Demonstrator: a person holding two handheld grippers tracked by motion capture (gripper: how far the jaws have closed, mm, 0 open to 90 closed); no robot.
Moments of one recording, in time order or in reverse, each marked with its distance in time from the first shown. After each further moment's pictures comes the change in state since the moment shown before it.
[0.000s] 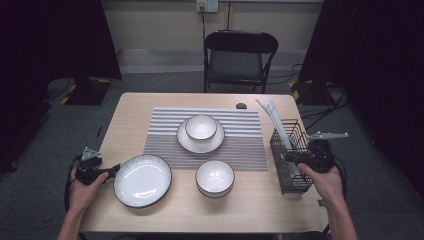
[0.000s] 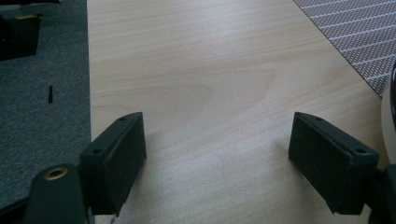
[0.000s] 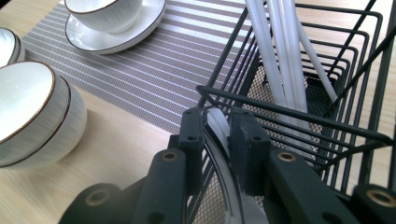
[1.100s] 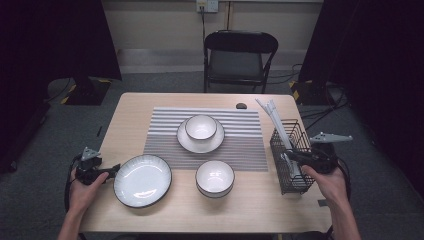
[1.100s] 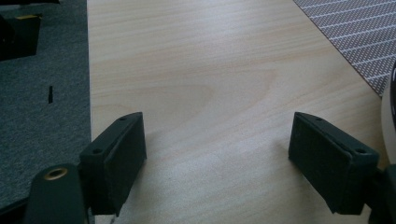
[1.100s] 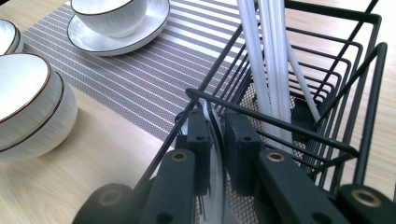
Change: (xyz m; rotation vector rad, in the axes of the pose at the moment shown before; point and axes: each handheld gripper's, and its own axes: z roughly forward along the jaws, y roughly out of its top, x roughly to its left) left arm 0.000 0.000 0.000 0.000 0.000 0.000; right arm -0.008 -0.006 -0.003 -0.076 0.000 -0.100
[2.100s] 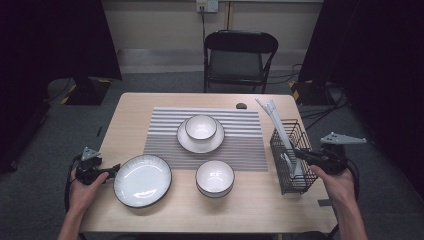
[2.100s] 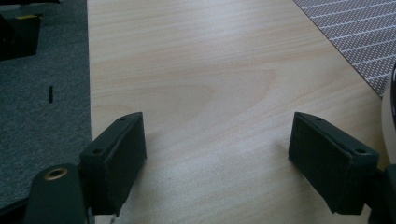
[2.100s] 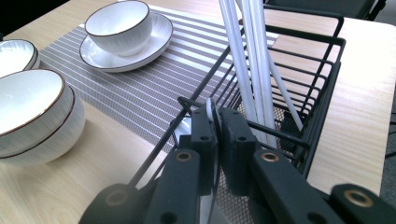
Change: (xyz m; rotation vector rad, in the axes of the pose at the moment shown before) left arm 0.000 0.000 0.000 0.000 -0.001 -0.002; right arm -0.010 -0.004 -0.018 -0.088 0.025 -0.003
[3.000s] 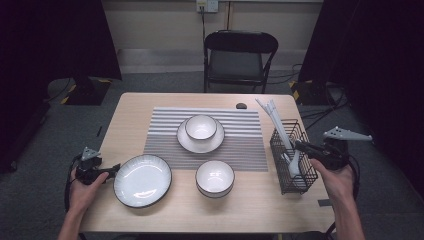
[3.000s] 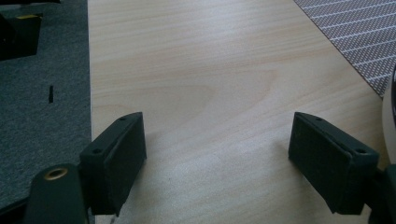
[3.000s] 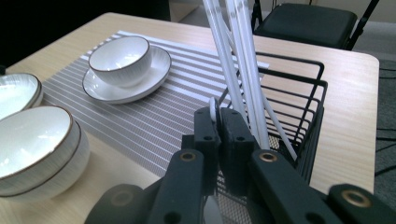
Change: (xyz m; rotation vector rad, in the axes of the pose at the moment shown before) left arm 0.000 0.000 0.000 -0.001 0.000 -0.001; right arm 0.010 0.018 -0.009 -0.093 -0.034 0.020
